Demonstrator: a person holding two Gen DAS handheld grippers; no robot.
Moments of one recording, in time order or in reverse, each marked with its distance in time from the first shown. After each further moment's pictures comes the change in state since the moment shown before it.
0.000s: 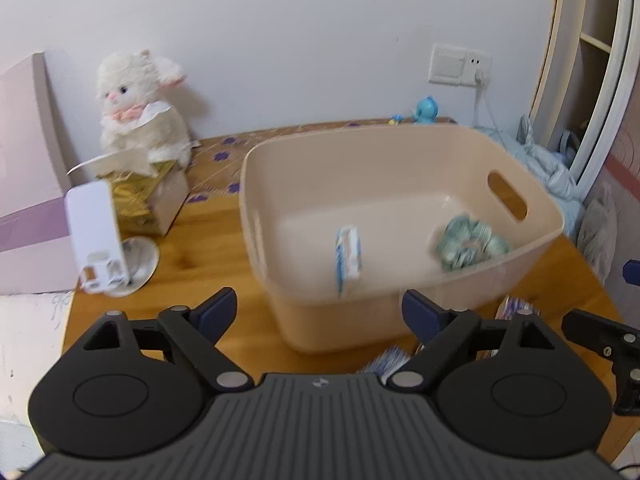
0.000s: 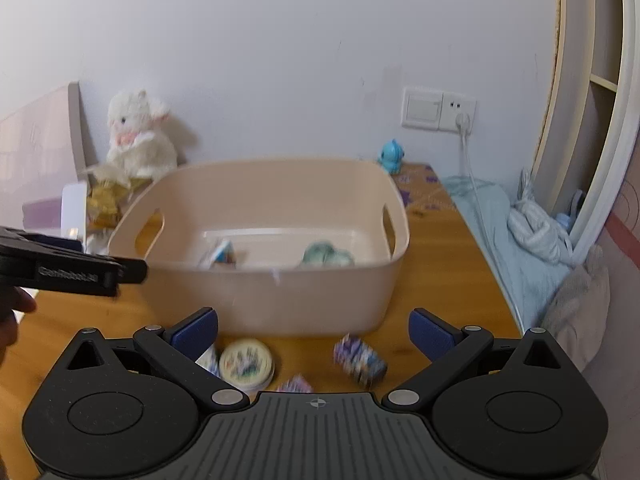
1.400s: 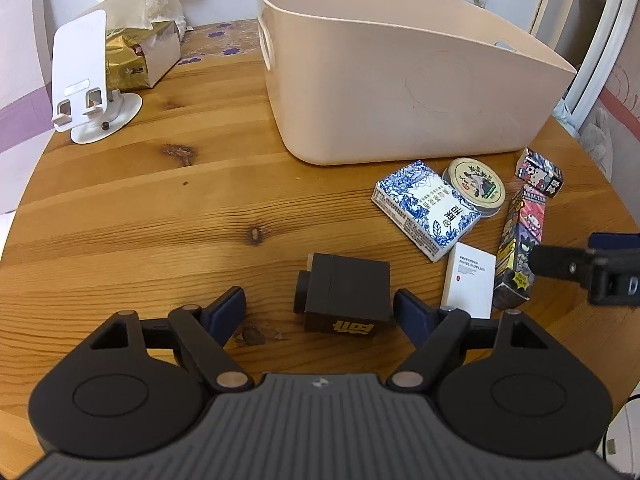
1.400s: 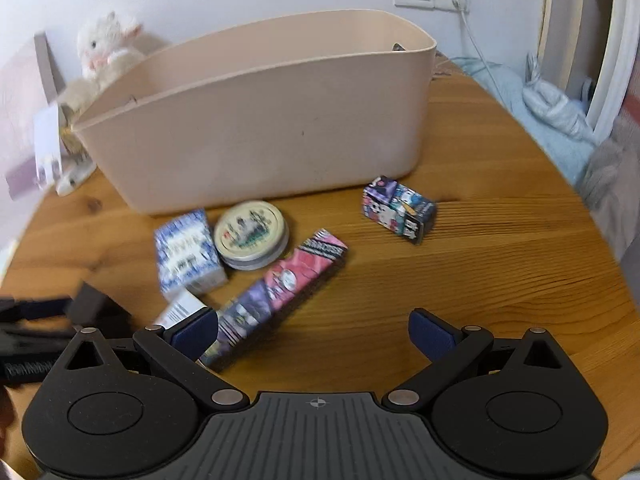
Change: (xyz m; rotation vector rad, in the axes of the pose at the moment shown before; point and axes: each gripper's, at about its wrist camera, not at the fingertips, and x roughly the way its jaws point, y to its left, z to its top) left arm 0.035 0.020 -0.119 -0.040 0.159 -0.079; right arm 0.062 0.015 -0.075 0.143 0.215 0.024
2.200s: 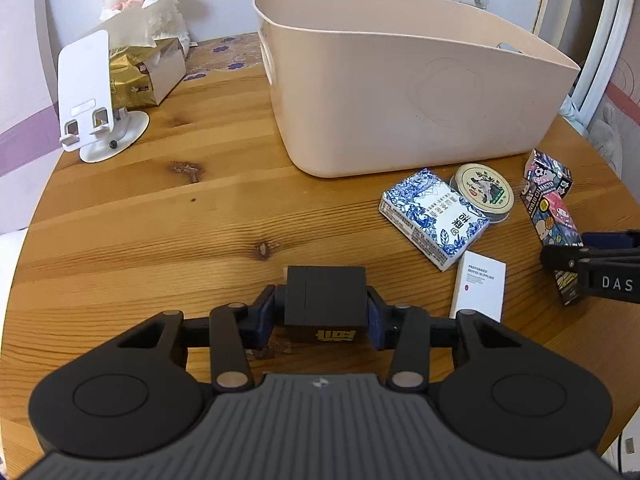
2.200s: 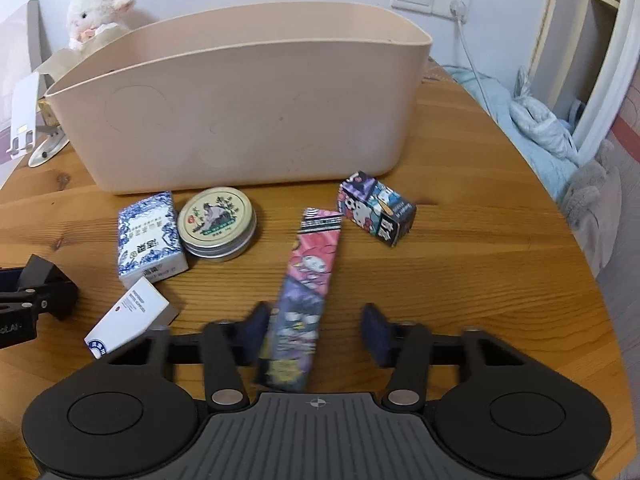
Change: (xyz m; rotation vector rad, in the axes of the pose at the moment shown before) left arm -0.001 -0.002 0.002 0.038 -0.030 0.052; right arm 0.011 0.002 -0.004 -0.096 0.005 -0.106
